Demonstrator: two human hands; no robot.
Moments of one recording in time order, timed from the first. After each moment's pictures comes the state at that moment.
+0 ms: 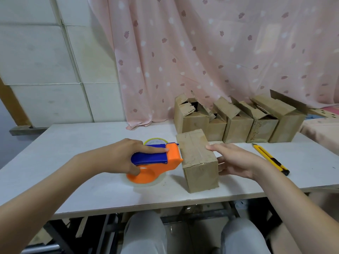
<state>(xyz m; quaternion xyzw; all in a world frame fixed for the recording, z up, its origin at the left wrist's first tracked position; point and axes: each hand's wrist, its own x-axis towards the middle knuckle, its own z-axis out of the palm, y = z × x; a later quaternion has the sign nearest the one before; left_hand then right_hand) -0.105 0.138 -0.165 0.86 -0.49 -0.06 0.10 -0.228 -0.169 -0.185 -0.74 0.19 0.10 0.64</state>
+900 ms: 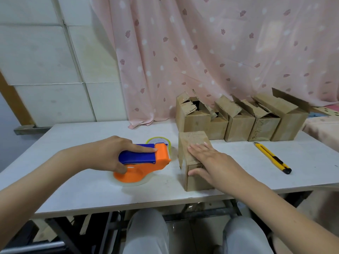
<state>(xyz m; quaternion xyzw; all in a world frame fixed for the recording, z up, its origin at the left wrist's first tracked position) -0.097 0.171 -0.154 0.87 -0.48 -0.08 0.07 -0.242 -0.109 -0.189 -1.00 -0.02 0.02 0.05</state>
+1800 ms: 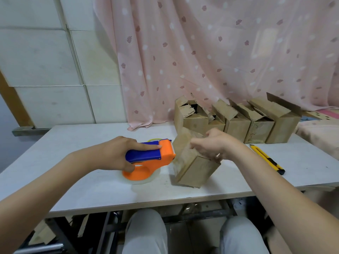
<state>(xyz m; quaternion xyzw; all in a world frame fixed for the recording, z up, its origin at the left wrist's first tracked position) -0.099 0.163 -0.161 0.86 -0.49 -0.04 0.11 -0.195 -0.123 -0.147 -0.85 0.23 0.05 0.48</state>
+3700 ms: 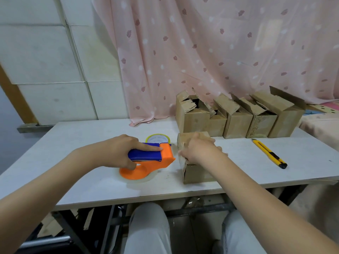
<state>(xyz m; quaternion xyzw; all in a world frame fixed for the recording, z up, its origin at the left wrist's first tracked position) -0.102 0.159 -0.163 0.88 -0.48 -0.05 0.05 -0.171 -0.076 -0.180 -0.92 0.33 0.13 0.18</state>
